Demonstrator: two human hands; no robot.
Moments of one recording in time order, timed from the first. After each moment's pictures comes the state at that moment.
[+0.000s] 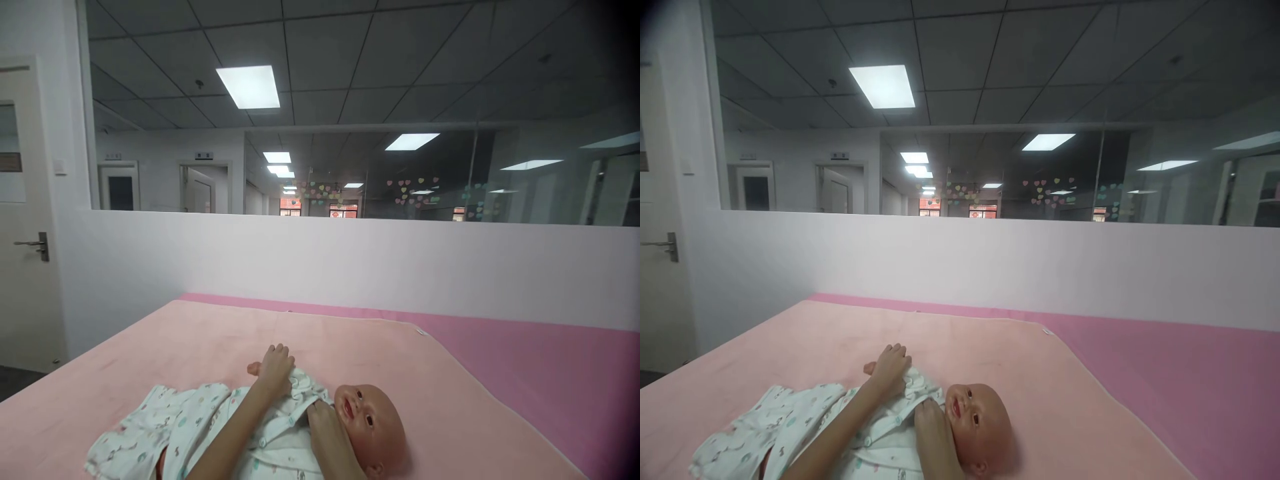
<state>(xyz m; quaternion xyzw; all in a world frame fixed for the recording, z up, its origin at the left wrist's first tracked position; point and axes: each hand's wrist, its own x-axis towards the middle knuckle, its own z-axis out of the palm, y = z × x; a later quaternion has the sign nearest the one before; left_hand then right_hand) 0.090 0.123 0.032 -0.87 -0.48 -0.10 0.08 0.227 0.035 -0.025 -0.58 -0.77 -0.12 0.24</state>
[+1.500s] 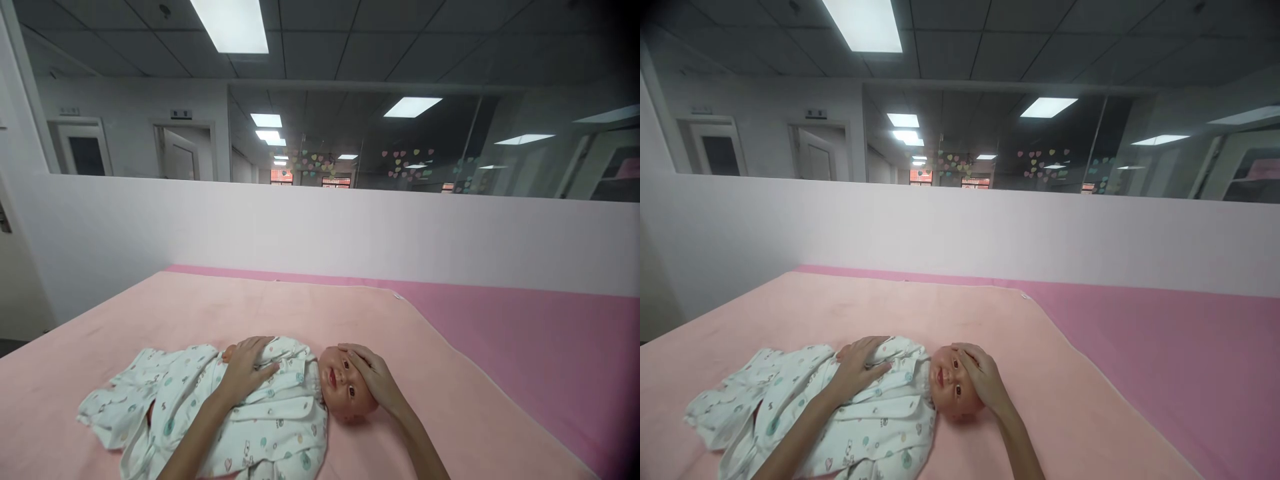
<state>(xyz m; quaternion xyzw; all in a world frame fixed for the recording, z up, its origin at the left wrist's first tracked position) 0.049 0.046 0.012 -0.81 -0.45 -0.35 -0.13 0.340 -0.004 0.034 -0.54 -0.62 0.29 0.49</state>
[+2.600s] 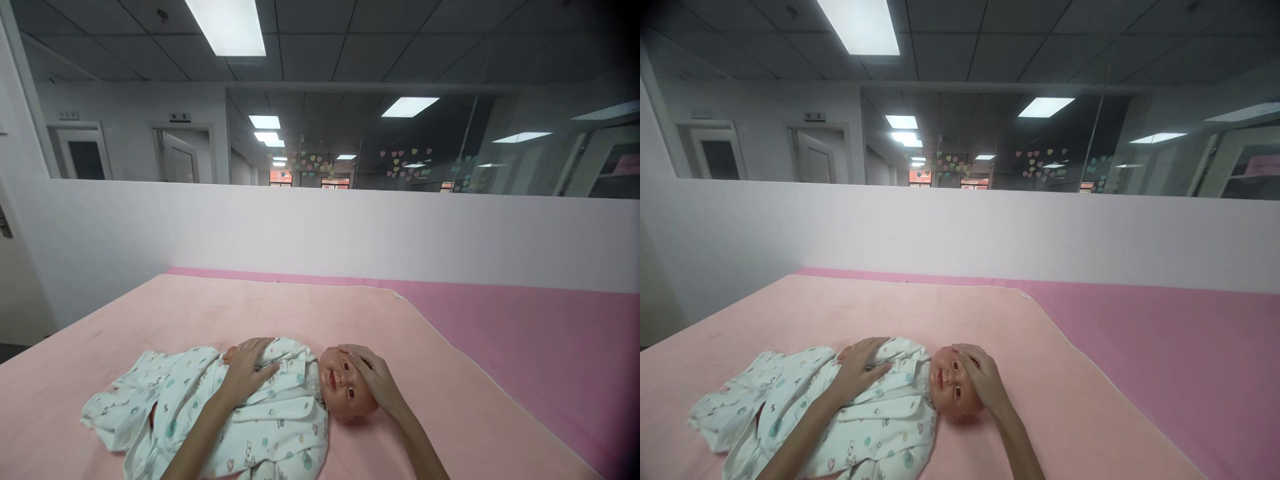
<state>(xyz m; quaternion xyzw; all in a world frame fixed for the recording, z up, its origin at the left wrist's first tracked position) 0.049 0.044 0.014 -0.81 -0.45 -0.35 -0.14 0.338 -0.006 0.033 -0.53 -0.62 0.27 0.51</state>
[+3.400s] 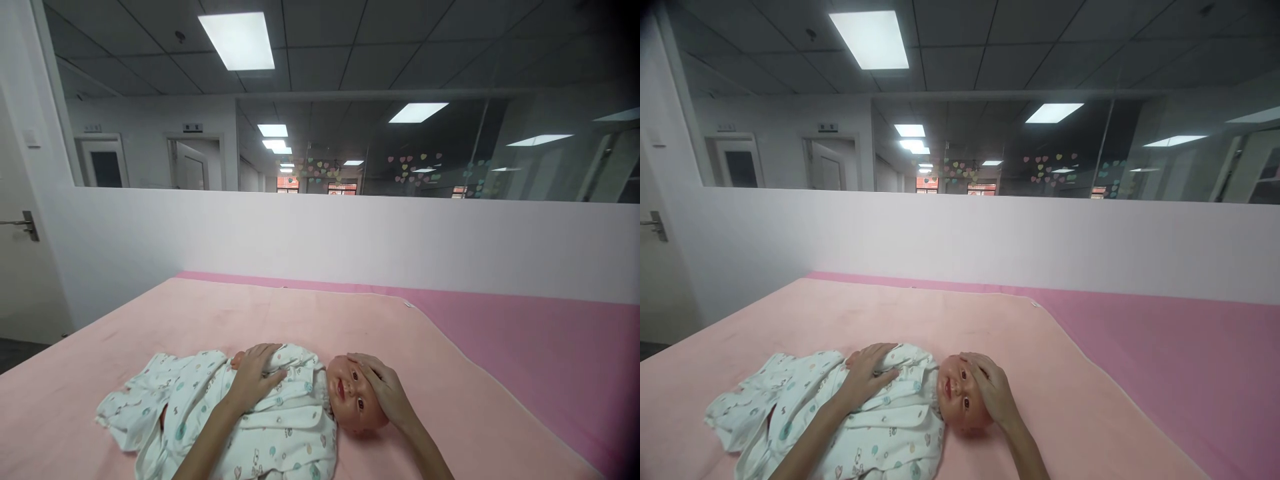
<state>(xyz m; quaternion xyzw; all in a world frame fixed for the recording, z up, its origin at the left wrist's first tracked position) 0.052 0.042 0.017 -0.81 -0.44 -0.36 -0.14 0.341 -0.003 0.029 -0.53 -0.61 0.28 0.52</state>
